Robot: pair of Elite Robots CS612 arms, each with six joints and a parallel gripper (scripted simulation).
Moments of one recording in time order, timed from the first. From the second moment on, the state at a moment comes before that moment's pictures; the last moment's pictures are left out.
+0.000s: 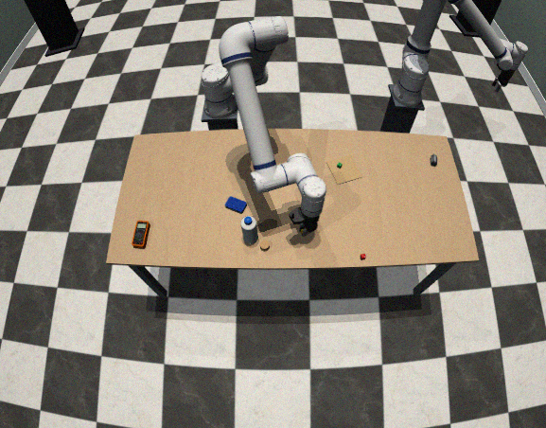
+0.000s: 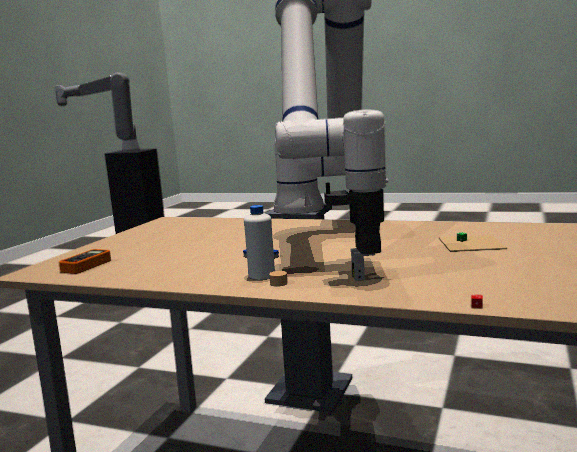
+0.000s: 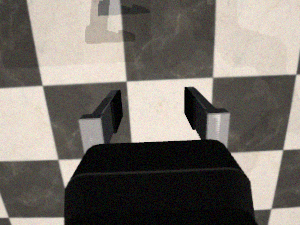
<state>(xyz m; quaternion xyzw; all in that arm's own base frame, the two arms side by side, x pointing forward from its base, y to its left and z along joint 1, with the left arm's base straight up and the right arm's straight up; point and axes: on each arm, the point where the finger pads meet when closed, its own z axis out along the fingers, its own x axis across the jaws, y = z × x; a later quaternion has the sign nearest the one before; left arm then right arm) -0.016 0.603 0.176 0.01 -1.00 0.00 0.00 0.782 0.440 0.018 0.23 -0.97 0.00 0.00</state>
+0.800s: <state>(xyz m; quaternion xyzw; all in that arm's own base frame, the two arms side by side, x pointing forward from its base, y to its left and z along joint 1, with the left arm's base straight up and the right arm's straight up) -0.016 0.603 0.176 0.01 -1.00 0.00 0.00 0.782 0.440 0.067 0.23 -0.97 0.00 0.00</state>
